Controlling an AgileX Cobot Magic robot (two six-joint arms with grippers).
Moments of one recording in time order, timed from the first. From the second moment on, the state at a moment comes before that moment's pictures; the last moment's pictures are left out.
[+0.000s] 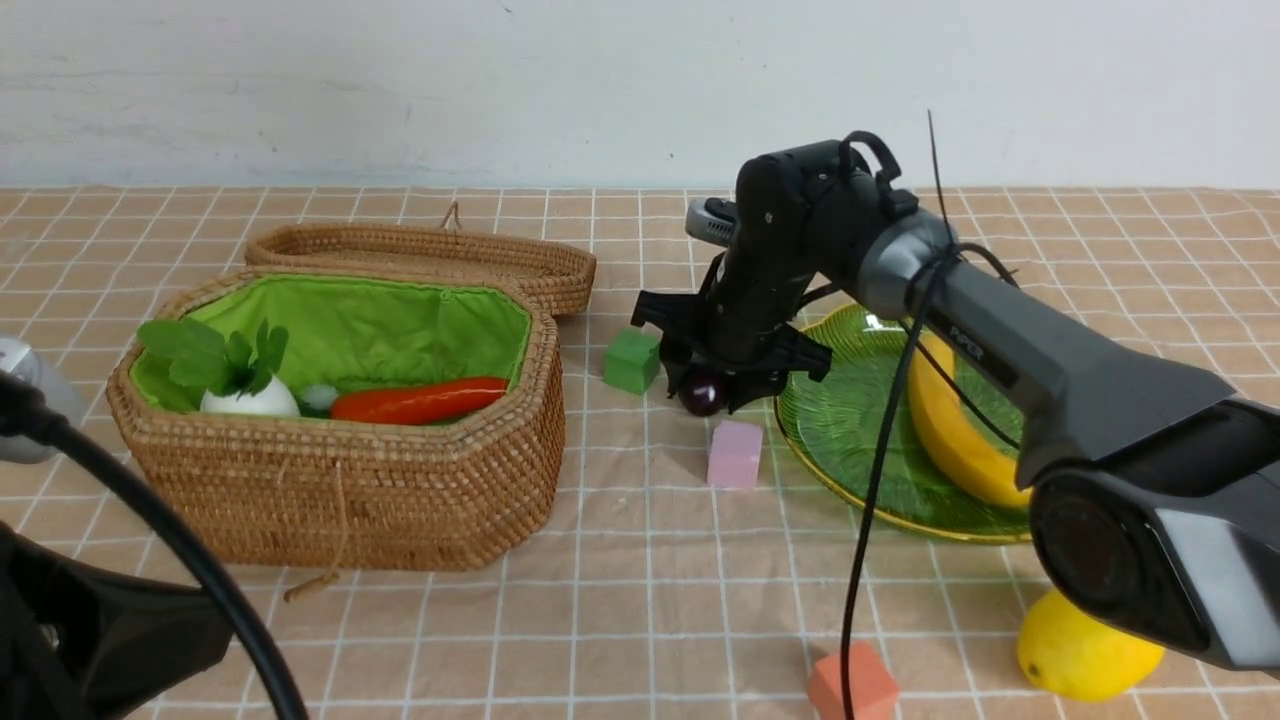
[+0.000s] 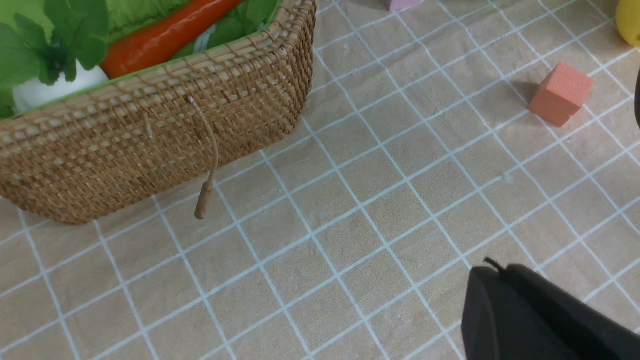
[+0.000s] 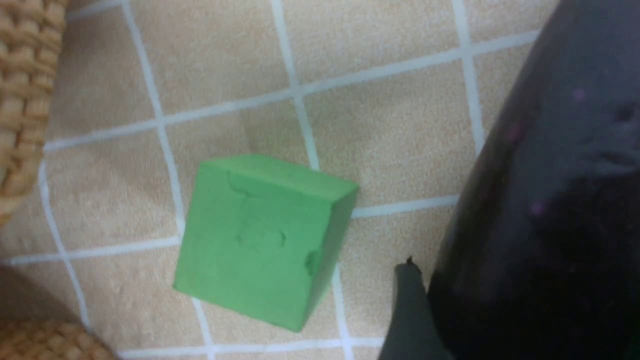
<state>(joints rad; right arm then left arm) 0.44 2.58 -2.45 0.10 1.10 0.59 -0.85 0.72 -0.84 0.26 0.94 -0.39</state>
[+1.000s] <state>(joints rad) 0.87 2.29 -2.44 0.07 1.08 -0.41 -0.85 0.38 -0.84 0.69 0.98 -0.79</state>
